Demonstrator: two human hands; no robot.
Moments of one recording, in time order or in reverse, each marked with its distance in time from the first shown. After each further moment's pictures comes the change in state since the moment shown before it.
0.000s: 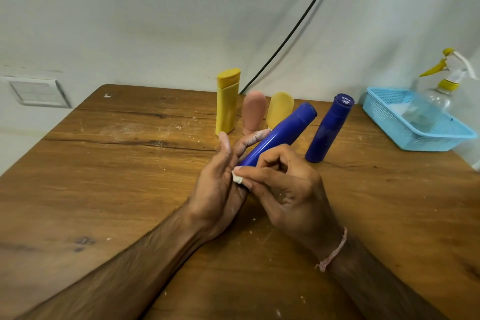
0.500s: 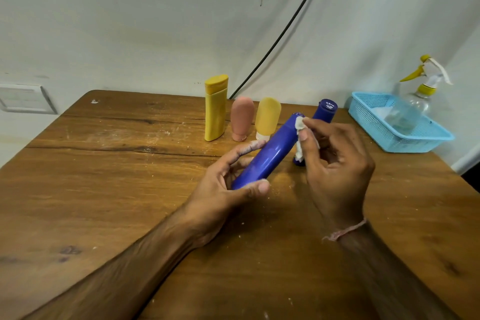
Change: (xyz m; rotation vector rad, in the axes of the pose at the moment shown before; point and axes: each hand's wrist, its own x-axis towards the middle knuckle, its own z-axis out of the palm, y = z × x) left_hand -0.006 -0.001 0.005 0.468 0.030 0.028; right_hand 0.009 0.028 -0.040 -0.198 0.546 0.275
